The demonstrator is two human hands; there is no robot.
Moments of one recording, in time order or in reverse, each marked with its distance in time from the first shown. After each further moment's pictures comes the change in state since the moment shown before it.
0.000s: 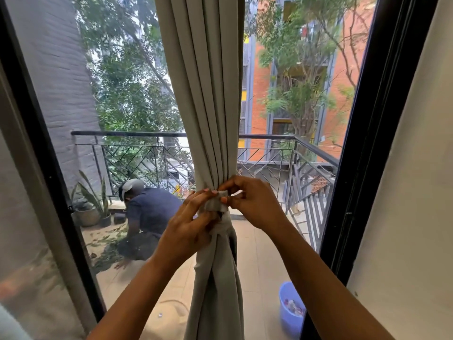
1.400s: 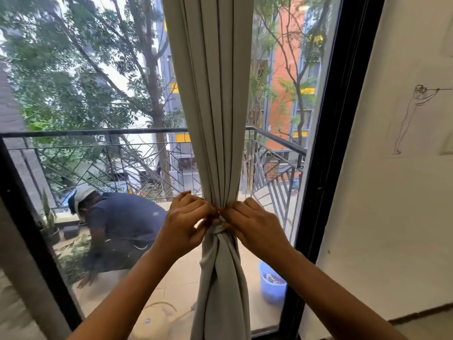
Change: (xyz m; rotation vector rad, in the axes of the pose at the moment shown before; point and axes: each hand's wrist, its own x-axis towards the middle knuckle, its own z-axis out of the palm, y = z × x) left_hand -0.016 -0.047 -0.045 -0.396 -0.061 0.067; right_hand -0.068 -0.041 0.065 -0.761 0.100 -0.262
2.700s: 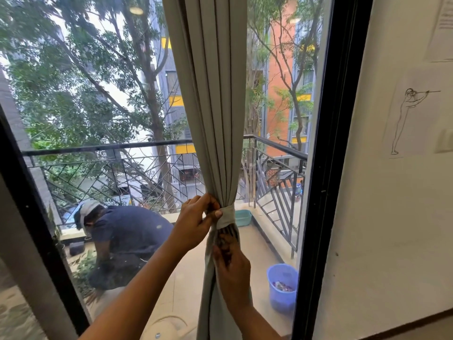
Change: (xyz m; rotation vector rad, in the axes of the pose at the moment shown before) left_hand 0.000 -0.030 0.005 -0.218 -0.093 -0.304; right_hand -0.033 -0.099 0.101 0.716 0.293 0.908
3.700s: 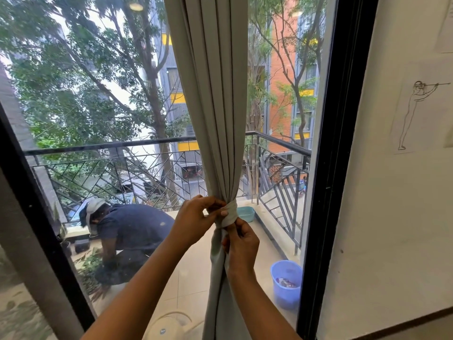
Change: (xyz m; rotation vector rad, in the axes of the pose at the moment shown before) left_hand 0.007 0.006 -0.009 0.032 -0.054 -0.198; right_hand 0.041 -0.023 0.012 0.653 0.150 0.353
